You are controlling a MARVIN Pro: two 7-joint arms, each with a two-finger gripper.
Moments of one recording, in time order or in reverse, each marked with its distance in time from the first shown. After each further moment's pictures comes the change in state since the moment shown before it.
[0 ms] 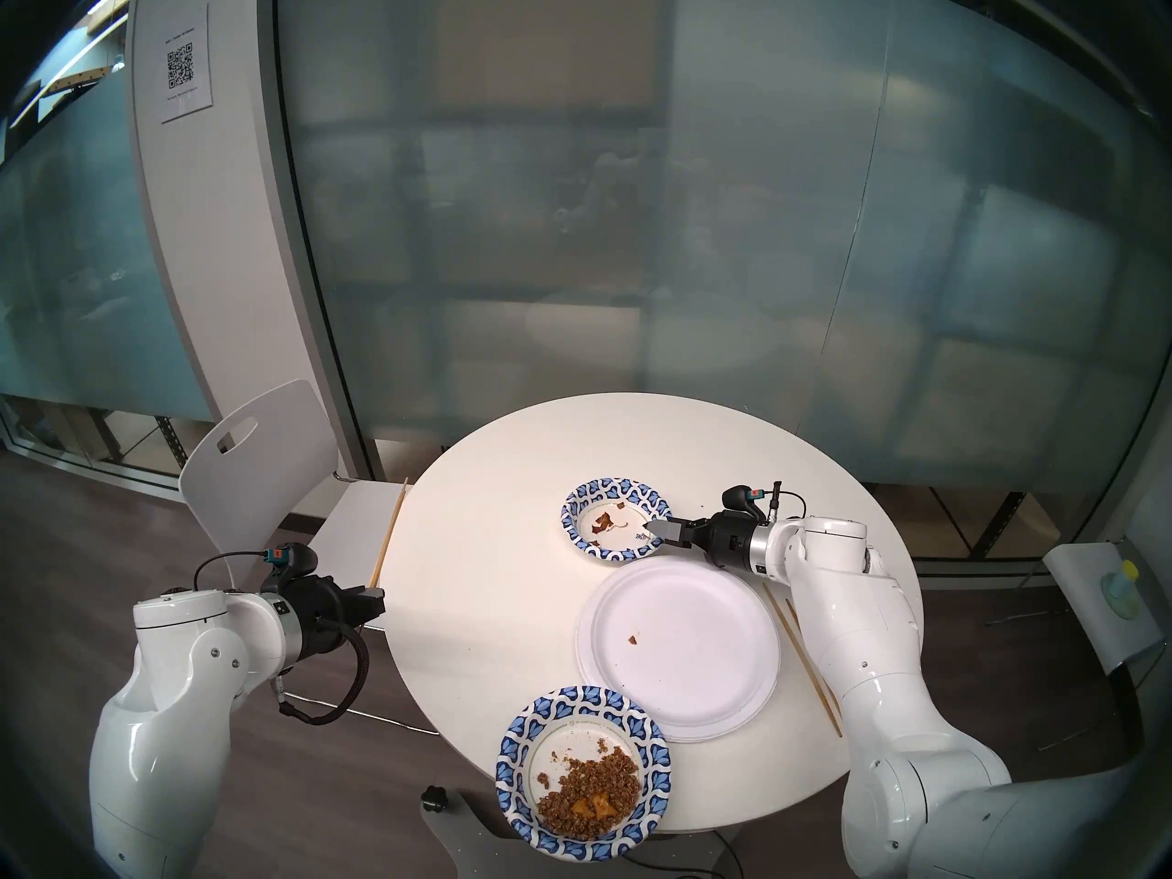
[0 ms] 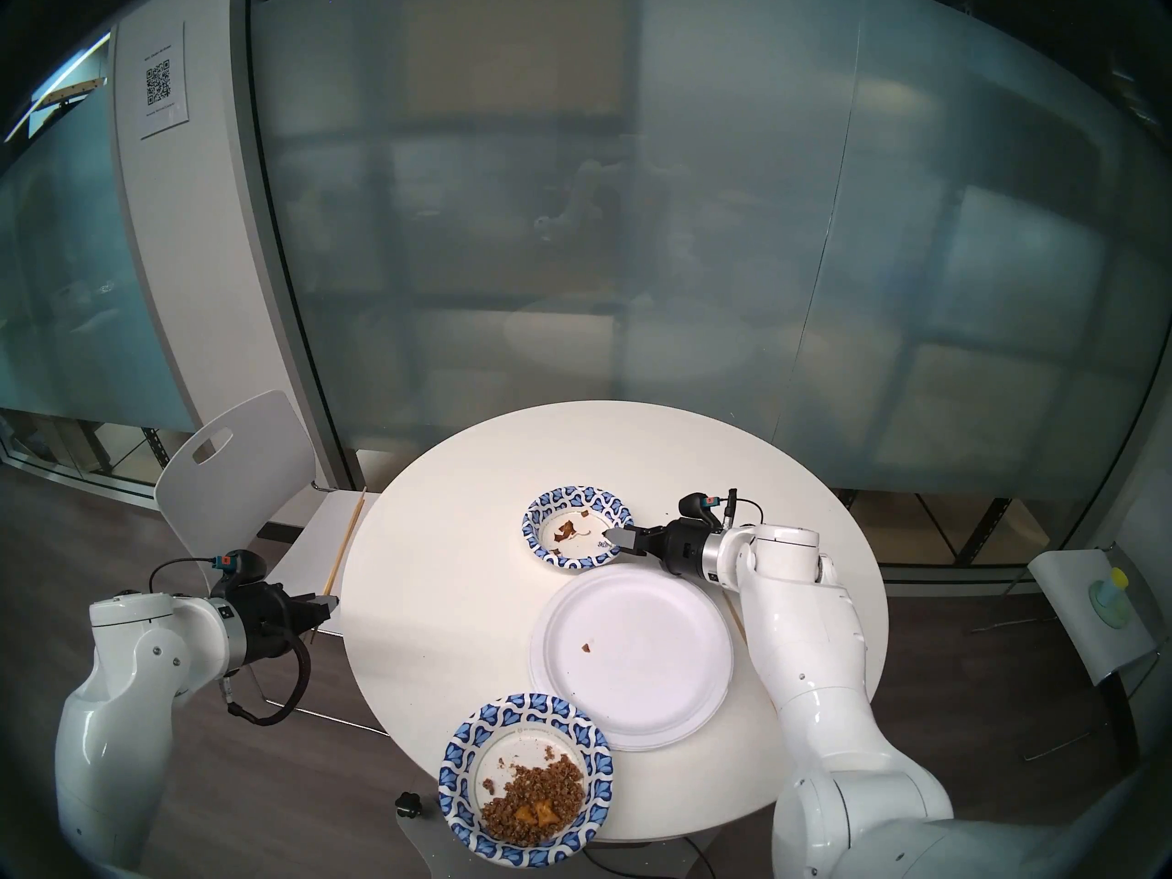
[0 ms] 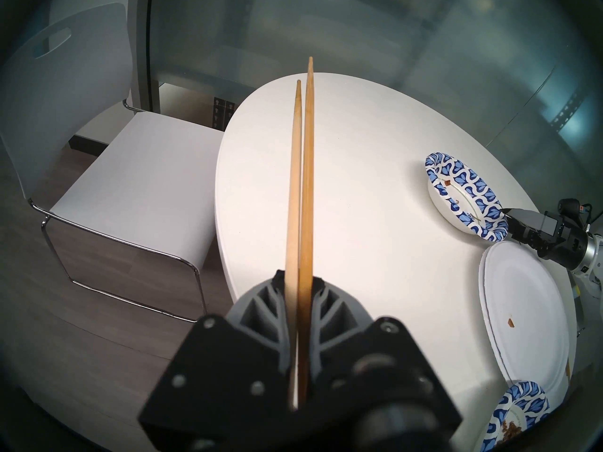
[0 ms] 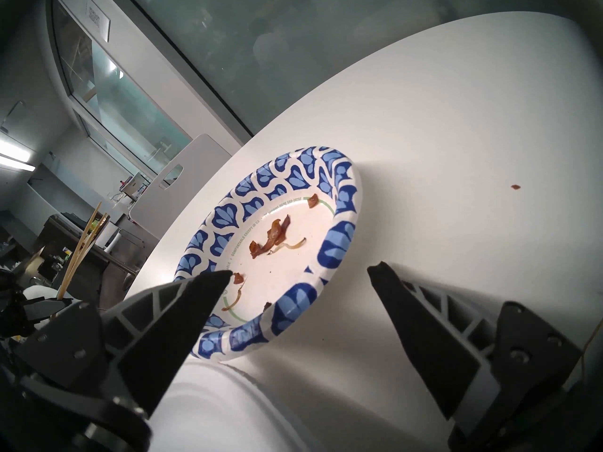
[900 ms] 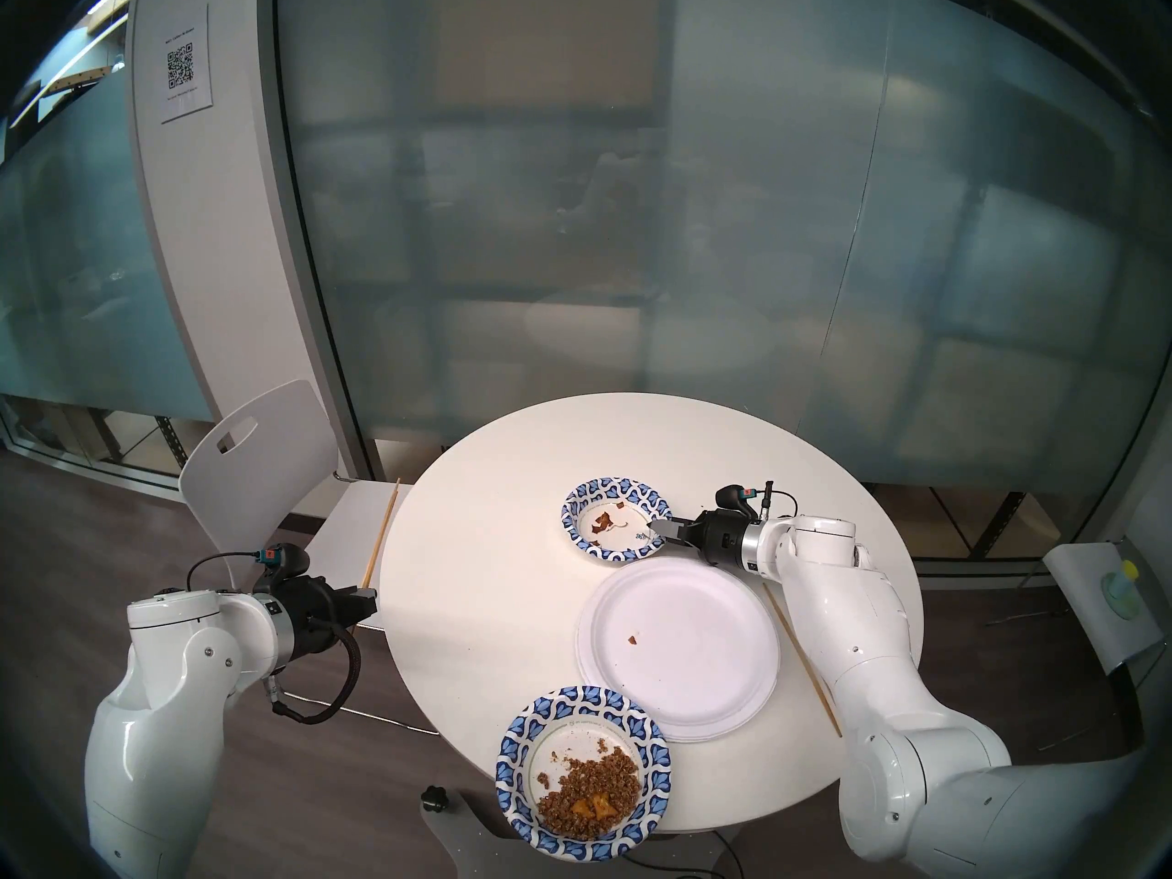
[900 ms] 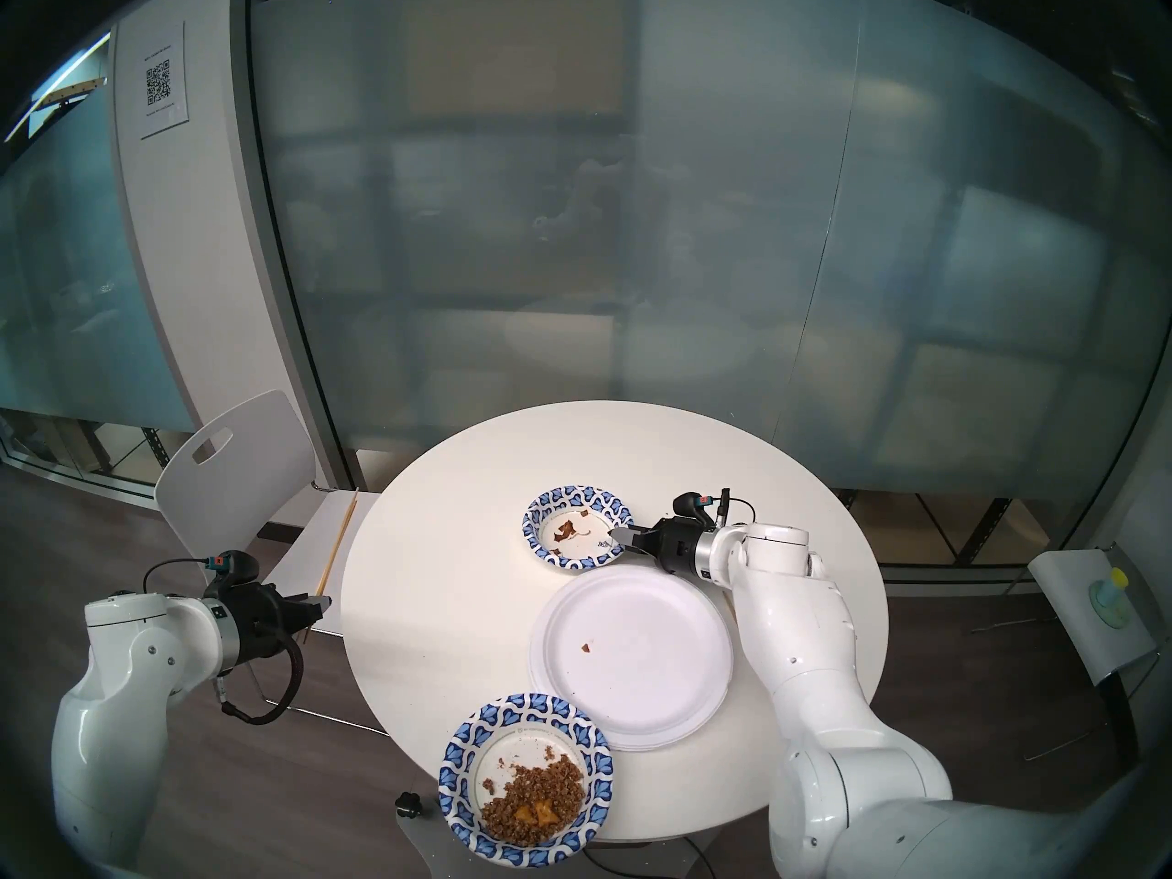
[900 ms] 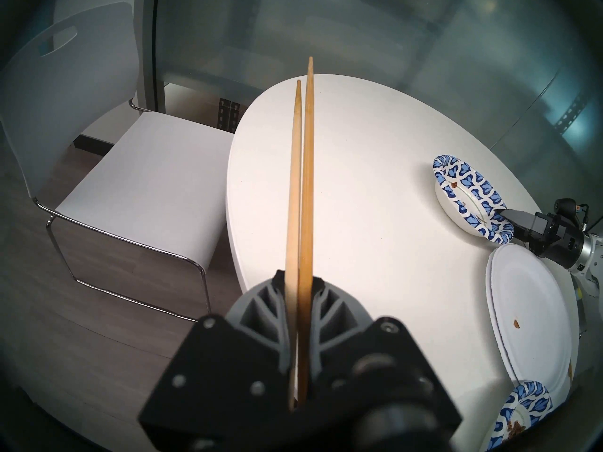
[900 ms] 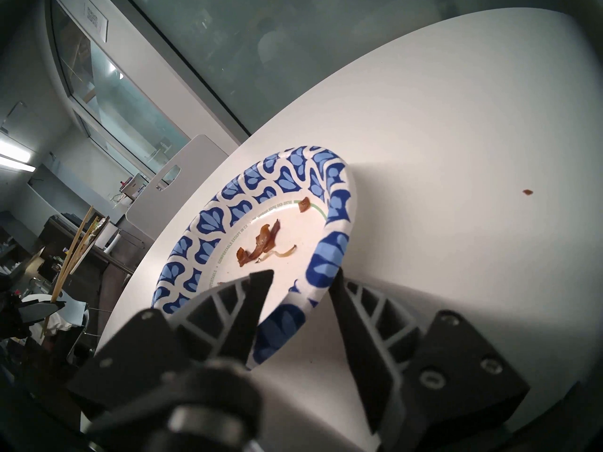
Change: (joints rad) left arm 0.003 0.007 -0.015 0.012 0.000 -0.006 -0.012; right arm 0.058 -0.004 -0.009 0.102 -0.001 -0.061 -0.002
